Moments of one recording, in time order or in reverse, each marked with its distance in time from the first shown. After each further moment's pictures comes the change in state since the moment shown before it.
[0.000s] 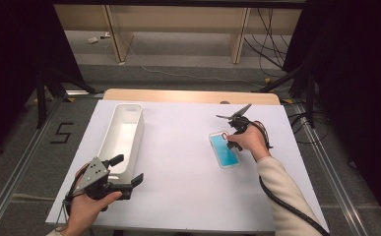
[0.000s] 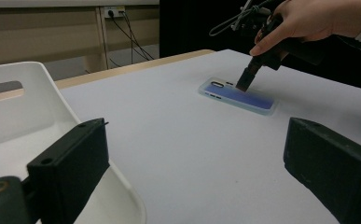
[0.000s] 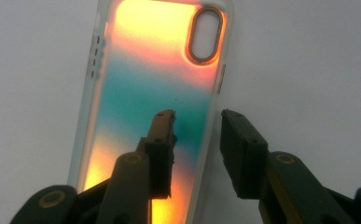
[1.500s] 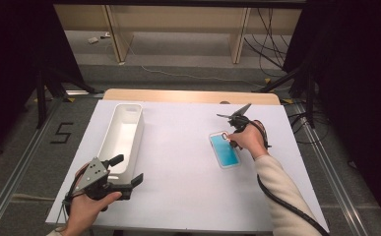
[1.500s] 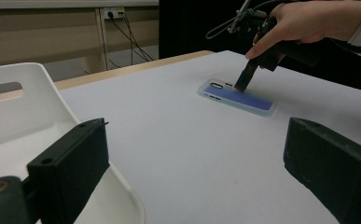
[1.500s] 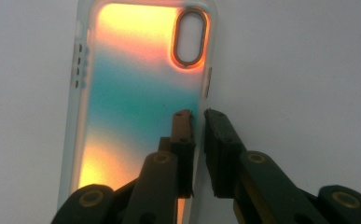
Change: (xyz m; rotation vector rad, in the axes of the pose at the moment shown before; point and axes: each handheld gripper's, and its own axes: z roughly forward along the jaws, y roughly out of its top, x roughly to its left) left arm -0.001 0.000 0.000 -0.006 -0.001 -0.018; right arm 0.002 0.005 -0.001 0.076 -0.012 0.093
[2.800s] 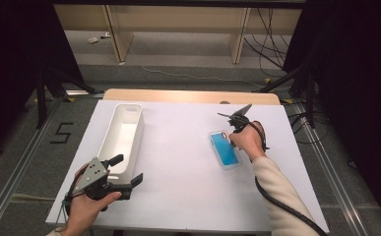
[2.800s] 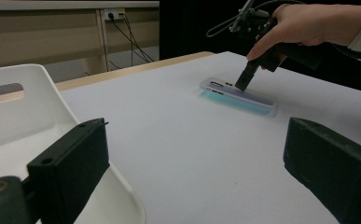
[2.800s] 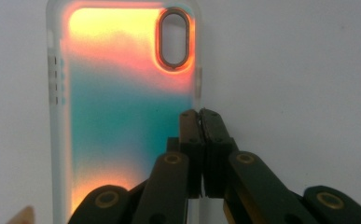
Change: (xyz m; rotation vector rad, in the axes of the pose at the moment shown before) left arm 0.001 0.000 0.000 -0.010 -0.003 0.008; right arm 0.007 -0.003 -0.002 -0.046 -0.044 0.079
